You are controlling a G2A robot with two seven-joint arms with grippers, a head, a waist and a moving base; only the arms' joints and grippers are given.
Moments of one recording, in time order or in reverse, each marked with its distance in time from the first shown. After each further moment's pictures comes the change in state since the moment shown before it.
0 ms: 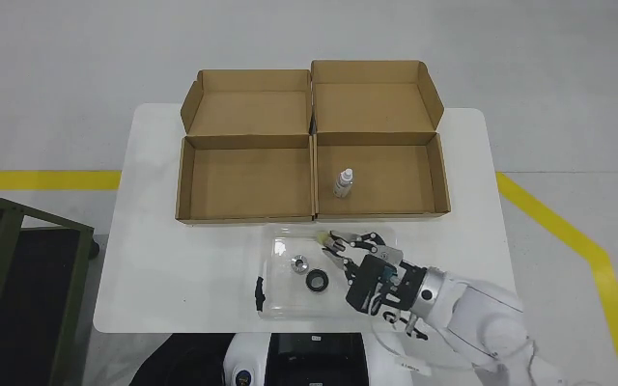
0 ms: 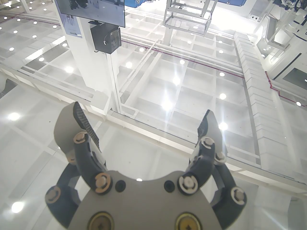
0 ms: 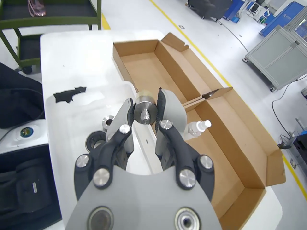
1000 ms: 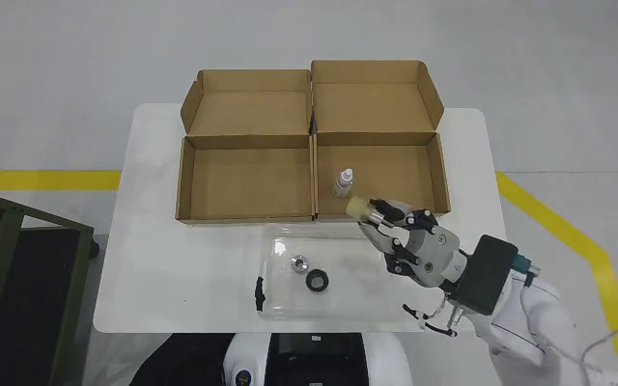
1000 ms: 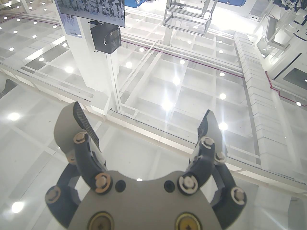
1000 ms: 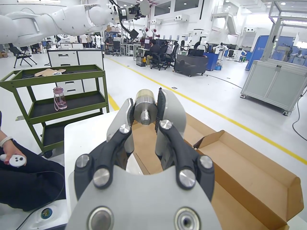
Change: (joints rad) left arm 0.000 0.000 0.000 0.000 0.000 0.000 0.000; right arm -0.017 0.001 0.159 -0.019 0.347 0.003 -0.265
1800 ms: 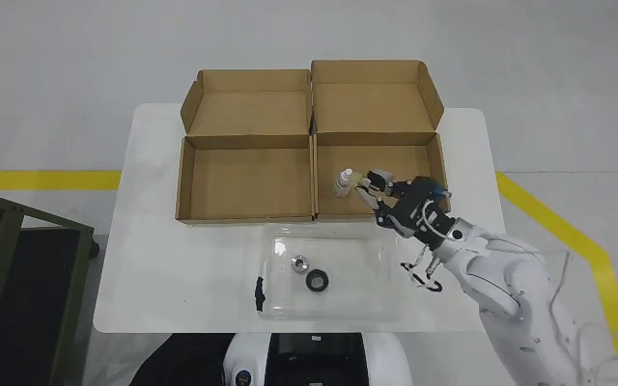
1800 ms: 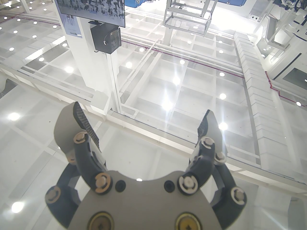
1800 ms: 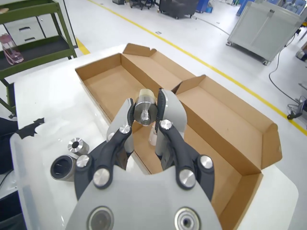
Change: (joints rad) left arm 0.000 0.000 0.000 0.000 0.000 0.000 0.000; right arm 0.213 -0.002 -0.072 0.238 -0.054 0.105 0.383
